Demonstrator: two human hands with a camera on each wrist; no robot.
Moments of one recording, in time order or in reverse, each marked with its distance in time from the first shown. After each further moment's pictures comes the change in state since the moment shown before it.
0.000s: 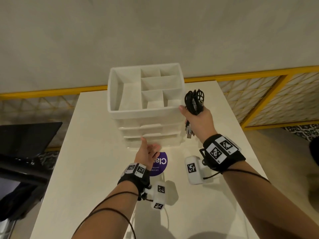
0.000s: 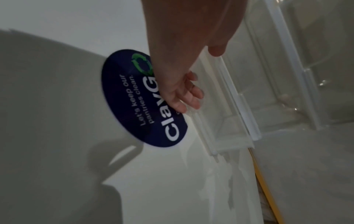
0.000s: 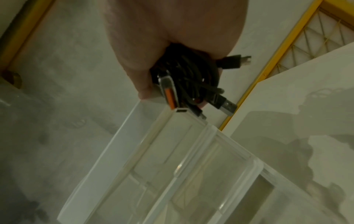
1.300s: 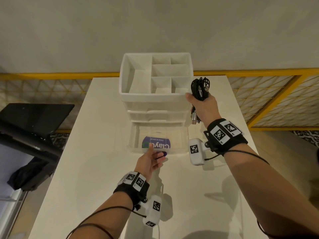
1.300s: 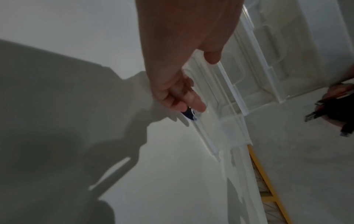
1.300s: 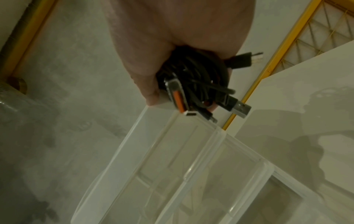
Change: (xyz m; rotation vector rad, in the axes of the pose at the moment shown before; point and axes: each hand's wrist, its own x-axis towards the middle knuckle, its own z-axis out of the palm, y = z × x) left_hand -0.071 -0.045 -0.039 0.209 -0.003 0.017; right_hand -0.003 -0.013 -0.003 -0.065 -0.062 0.043
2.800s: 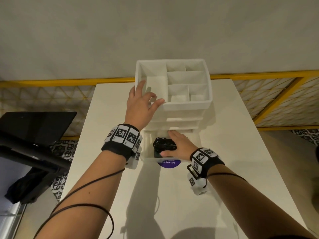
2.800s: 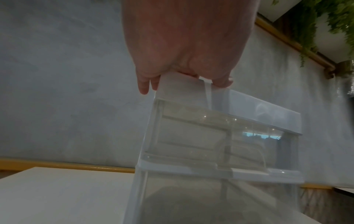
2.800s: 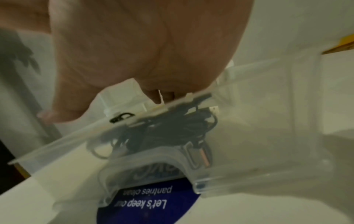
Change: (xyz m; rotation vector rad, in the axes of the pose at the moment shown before) left_hand 0.009 0.209 0.003 1.313 0.244 1.025; right_hand -0.027 0.102 0.095 -0.804 -0.676 -0.172
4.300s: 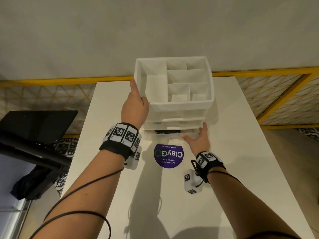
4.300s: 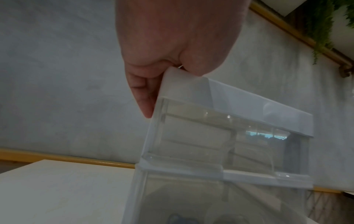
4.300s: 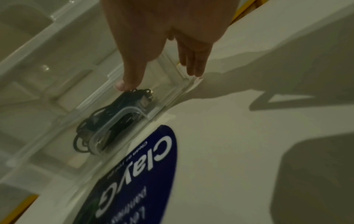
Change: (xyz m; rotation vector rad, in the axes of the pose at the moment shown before) left_hand -0.002 0.013 -0.008 -0.208 0.036 -0.320; right_hand -0.007 0.029 -0.006 0.661 0.617 0.472
